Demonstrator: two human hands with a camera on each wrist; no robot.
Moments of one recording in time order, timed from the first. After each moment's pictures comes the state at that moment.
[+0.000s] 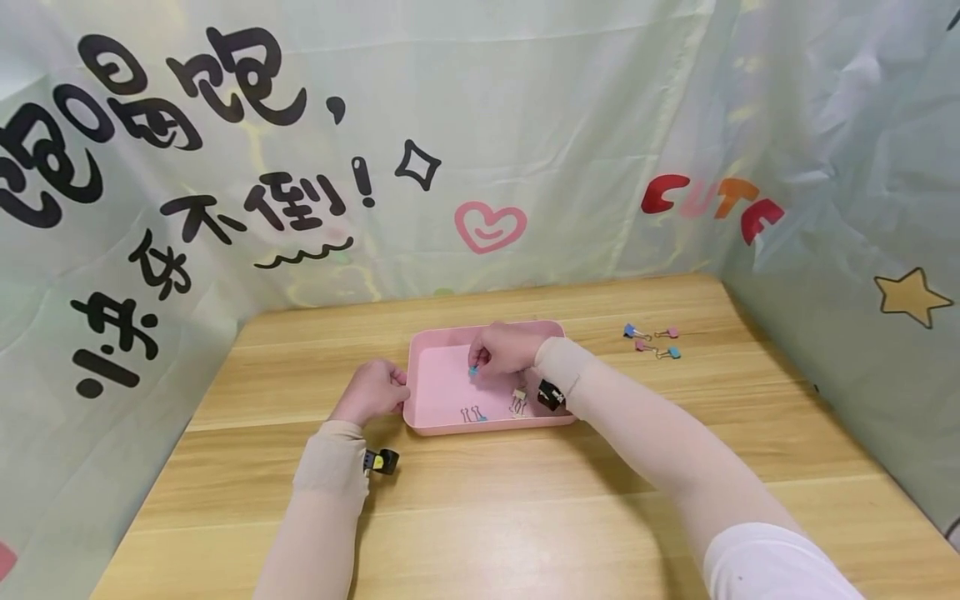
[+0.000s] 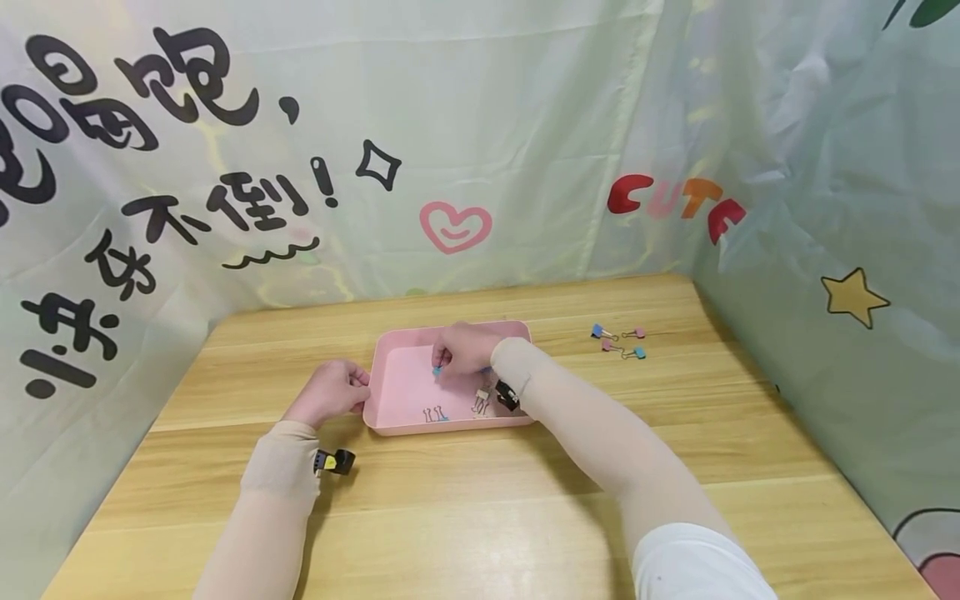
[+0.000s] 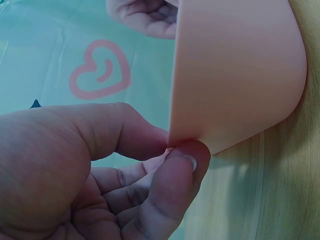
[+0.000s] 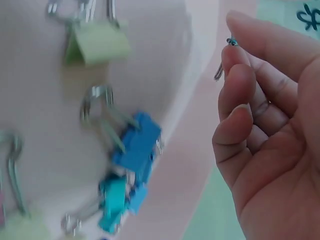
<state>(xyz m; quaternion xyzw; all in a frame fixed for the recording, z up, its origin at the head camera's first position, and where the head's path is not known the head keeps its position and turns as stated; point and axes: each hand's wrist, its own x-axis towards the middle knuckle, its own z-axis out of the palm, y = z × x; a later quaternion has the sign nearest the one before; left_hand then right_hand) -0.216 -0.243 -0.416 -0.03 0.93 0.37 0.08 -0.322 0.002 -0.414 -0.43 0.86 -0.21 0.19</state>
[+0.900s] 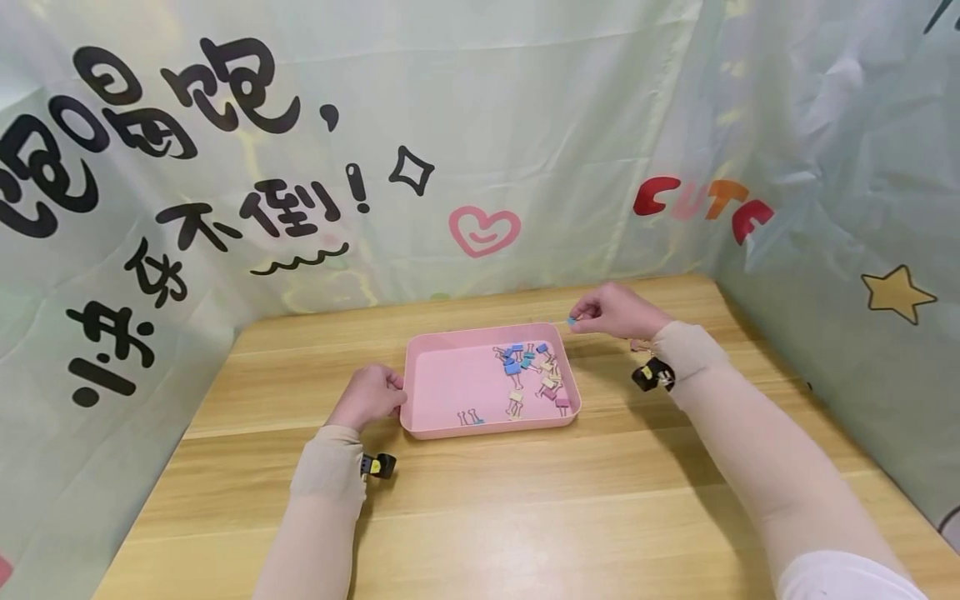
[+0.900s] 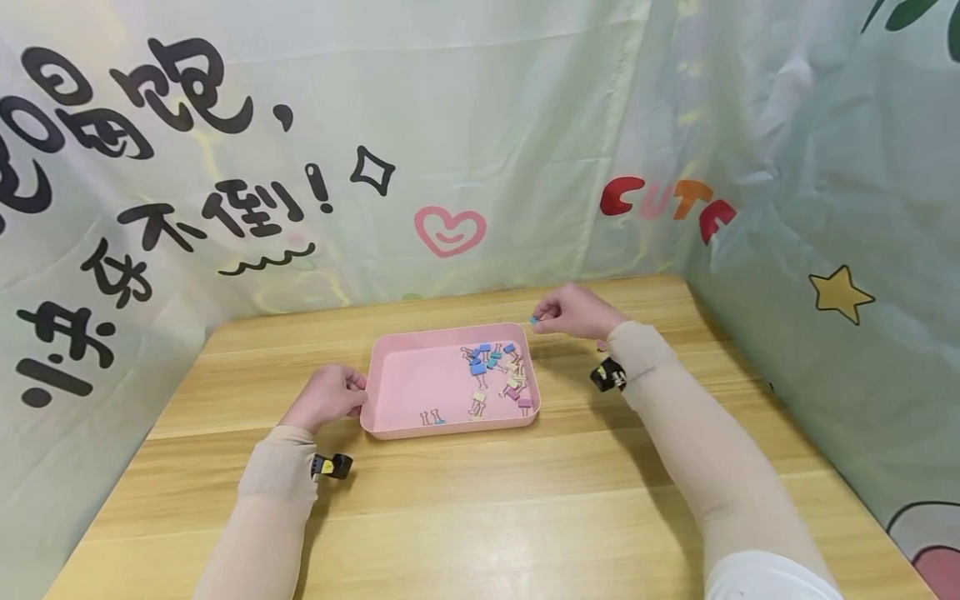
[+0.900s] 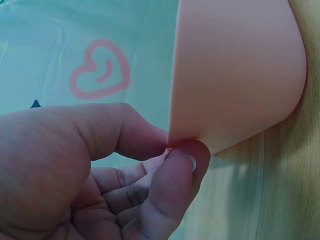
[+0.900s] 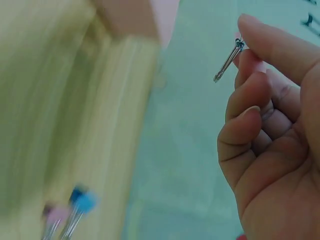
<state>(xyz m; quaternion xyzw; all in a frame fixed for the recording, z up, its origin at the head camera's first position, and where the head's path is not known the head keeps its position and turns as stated) -0.215 -0.242 -0.418 -0.03 0.93 0.37 0.07 -0.339 0.171 -0.382 -0.29 0.91 -0.28 0.07</state>
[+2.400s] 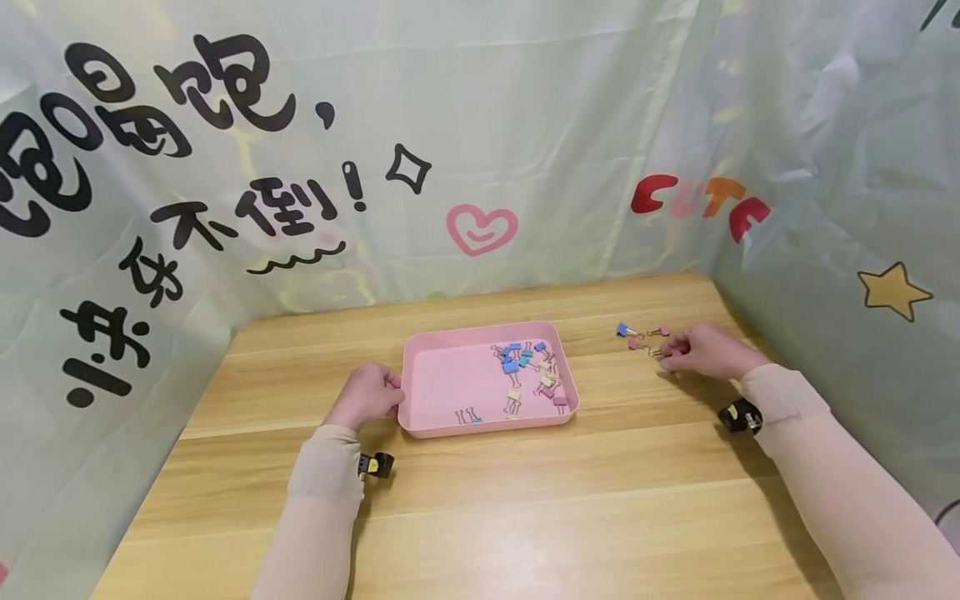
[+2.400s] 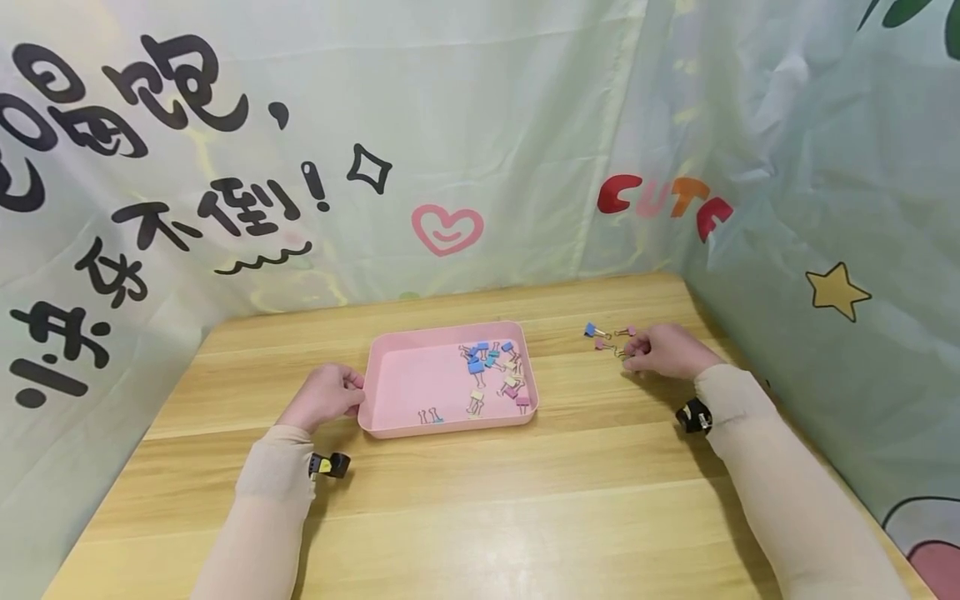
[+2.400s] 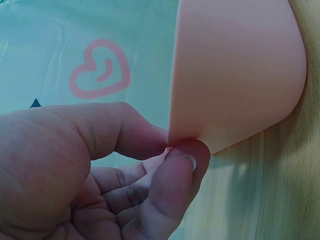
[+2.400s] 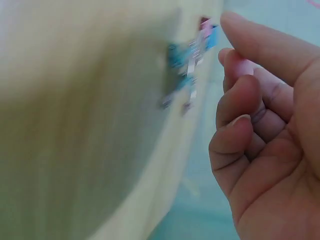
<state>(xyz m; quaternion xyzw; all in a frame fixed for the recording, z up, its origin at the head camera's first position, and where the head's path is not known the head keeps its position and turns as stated) -0.216 -0.243 -0.420 -0.03 0.92 0.37 0.08 -0.298 0.297 -0.426 -0.19 0.95 -0.25 0.08</state>
